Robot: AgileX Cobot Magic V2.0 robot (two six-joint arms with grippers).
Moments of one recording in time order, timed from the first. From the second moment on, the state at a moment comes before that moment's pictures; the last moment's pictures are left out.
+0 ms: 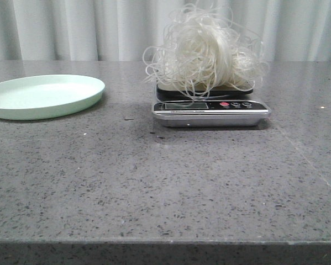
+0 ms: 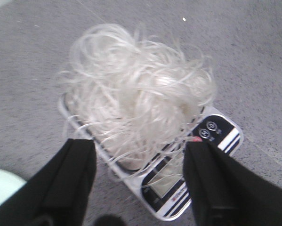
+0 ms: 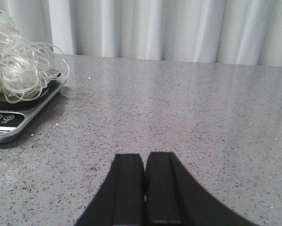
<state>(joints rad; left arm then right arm) -0.68 1.44 -1.31 -0.07 0.55 0.11 0.01 -0.01 0.03 0.12 0.08 -0.10</state>
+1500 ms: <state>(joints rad) -0.18 0.32 -0.44 0.03 0.33 0.06 0.01 0.11 -0.36 0.12 0.04 -0.10</state>
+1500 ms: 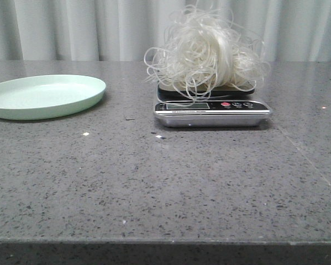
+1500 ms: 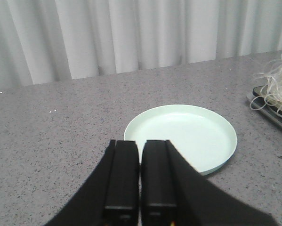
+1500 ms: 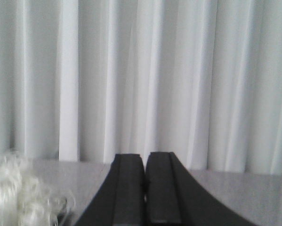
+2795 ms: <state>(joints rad) -0.18 0.32 -0.44 0.05 0.32 0.06 0.45 1.47 -1.29 0.17 0.56 -0.14</state>
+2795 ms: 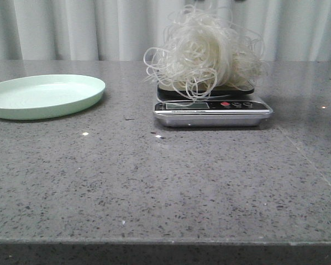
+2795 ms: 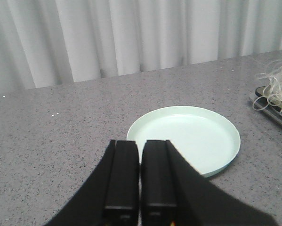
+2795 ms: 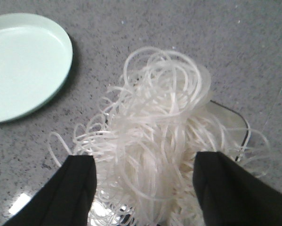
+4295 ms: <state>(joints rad) -0.18 0.32 -0.44 0.05 0.31 0.06 0.52 1.57 -1.60 0.14 0.64 -0.19</state>
